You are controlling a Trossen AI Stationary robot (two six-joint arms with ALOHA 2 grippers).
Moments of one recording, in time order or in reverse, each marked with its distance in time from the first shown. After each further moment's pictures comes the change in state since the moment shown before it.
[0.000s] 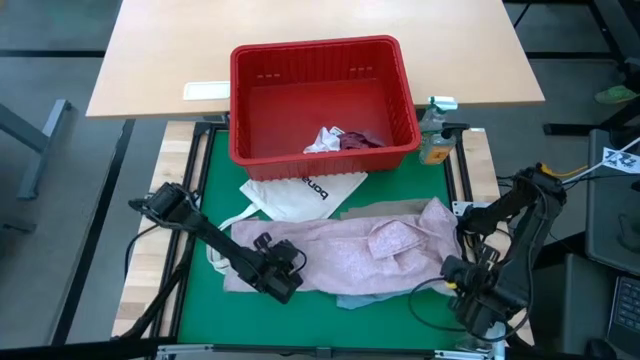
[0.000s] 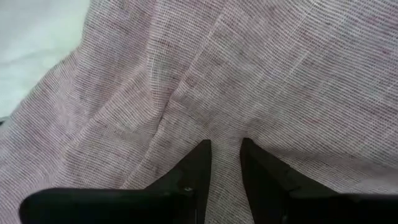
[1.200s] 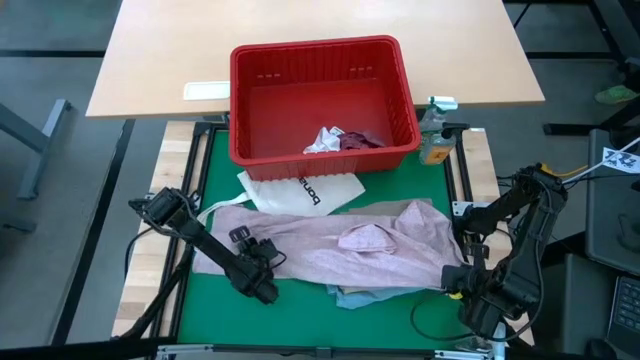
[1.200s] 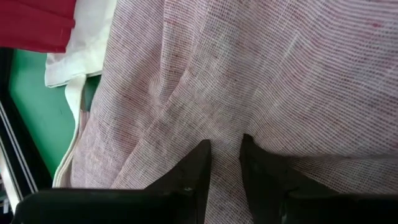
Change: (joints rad) left arm -0.086 0.011 -0.007 -0.480 0.081 -0.027; right arm 0.000 -0.011 0.103 -0.005 0.036 -0.328
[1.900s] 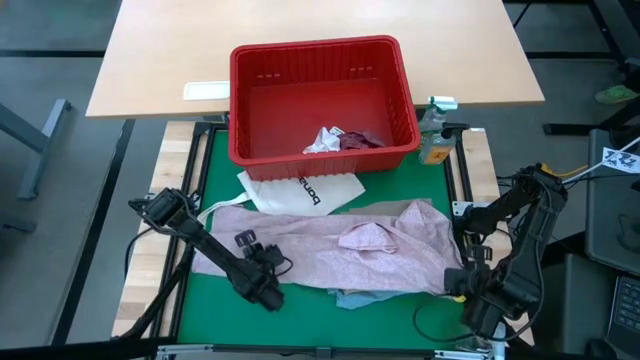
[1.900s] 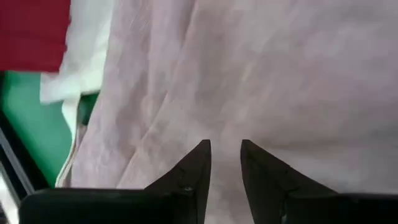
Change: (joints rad) left arm 0.002 0.000 0.145 -0.076 0.002 0.056; right arm -0.011 -0.001 0.000 -0.002 -0.090 -0.034
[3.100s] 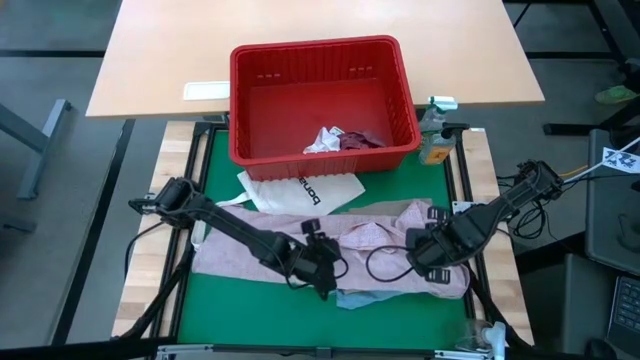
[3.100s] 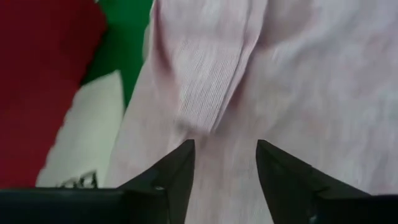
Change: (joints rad) left arm 0.218 -0.002 0.297 0.622 -0.138 0.714; right arm -0.481 -0.050 0.000 0.006 0.130 -0.512
